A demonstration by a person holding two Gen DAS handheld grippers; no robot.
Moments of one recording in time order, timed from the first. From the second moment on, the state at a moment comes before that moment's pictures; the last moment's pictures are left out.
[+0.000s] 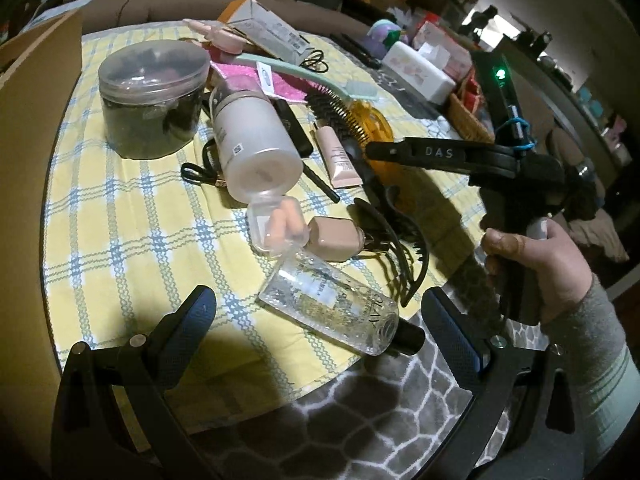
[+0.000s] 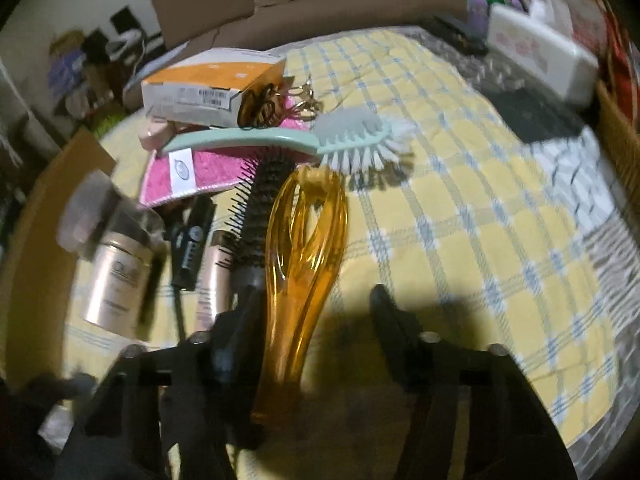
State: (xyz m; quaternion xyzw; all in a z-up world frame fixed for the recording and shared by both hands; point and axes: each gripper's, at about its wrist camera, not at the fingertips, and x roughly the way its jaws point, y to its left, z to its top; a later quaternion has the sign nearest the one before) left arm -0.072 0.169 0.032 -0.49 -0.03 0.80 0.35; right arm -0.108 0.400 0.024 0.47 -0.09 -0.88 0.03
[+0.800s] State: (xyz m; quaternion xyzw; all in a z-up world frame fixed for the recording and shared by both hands) left arm -0.052 0.130 0.096 -0.46 -0.12 0.79 0.39; right arm -0.034 0.389 0.102 0.36 -0.29 -0.87 0.18
